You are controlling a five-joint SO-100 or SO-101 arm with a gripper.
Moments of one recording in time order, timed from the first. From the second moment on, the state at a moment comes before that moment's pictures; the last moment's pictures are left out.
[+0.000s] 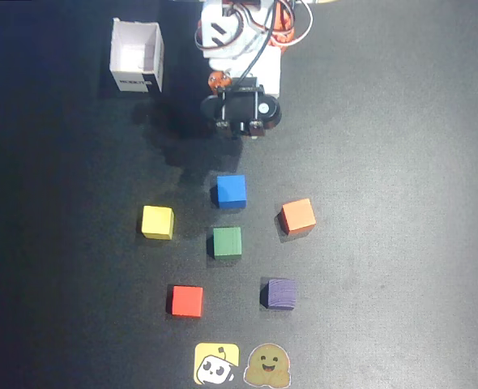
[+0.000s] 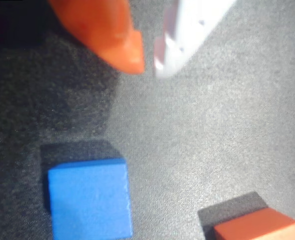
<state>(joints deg) -2.8 176.7 164.8 72.9 91.7</state>
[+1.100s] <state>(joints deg) -2.6 176.7 164.7 70.8 92.6</state>
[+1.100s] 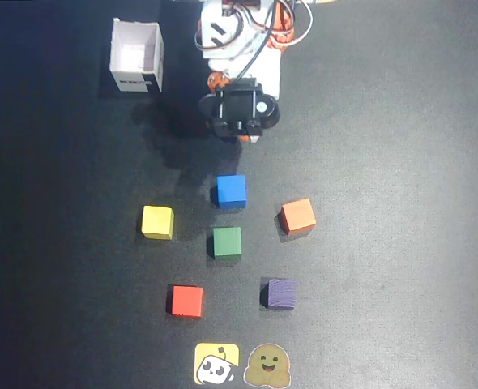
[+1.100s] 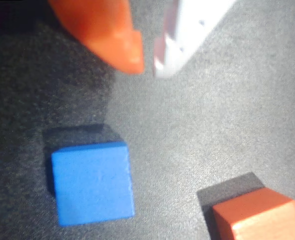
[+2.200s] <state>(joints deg) 0.5 103.3 108.2 64.7 90.9</state>
